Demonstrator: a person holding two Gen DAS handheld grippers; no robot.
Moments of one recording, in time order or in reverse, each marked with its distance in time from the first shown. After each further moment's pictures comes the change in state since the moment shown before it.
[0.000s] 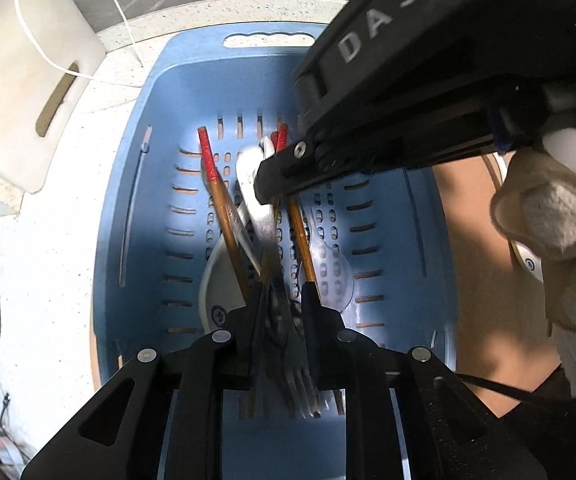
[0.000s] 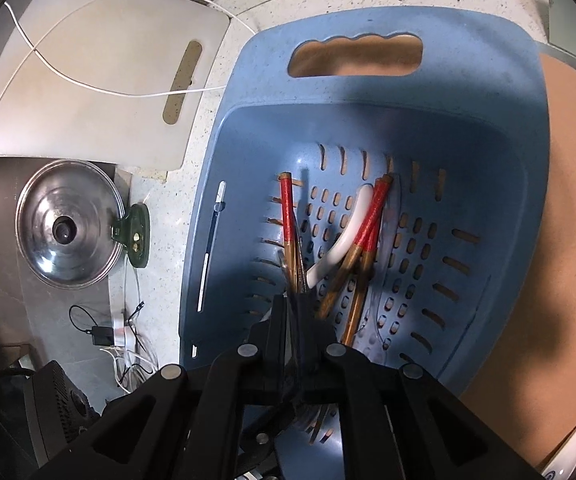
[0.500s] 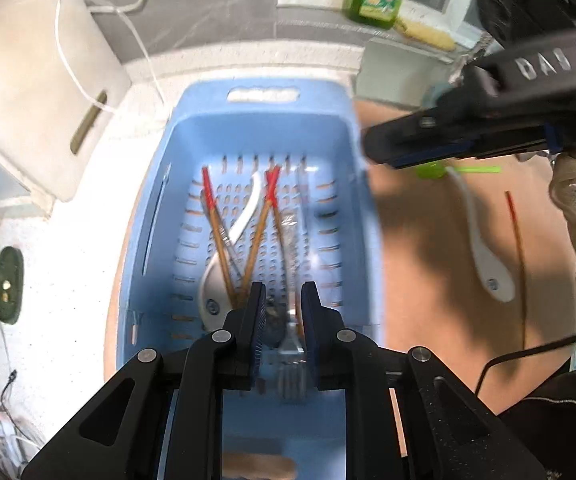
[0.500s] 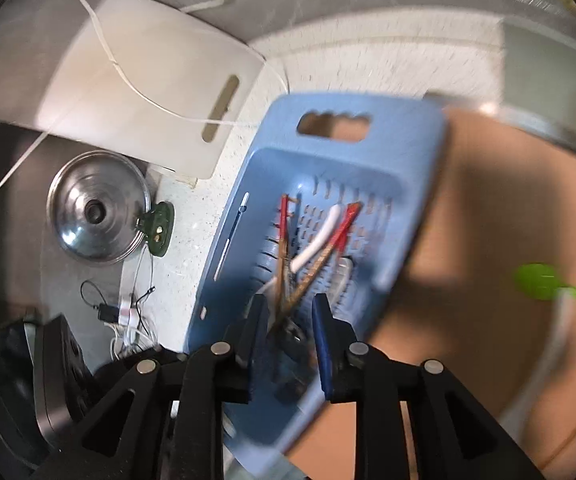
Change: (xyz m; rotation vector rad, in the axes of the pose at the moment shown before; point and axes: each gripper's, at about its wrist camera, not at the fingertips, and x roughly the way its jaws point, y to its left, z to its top) left arm -0.055 -0.025 -0.004 -0.036 -0.123 0.052; right arm -0.110 -0.026 -0.034 -0.161 -0.119 0.017
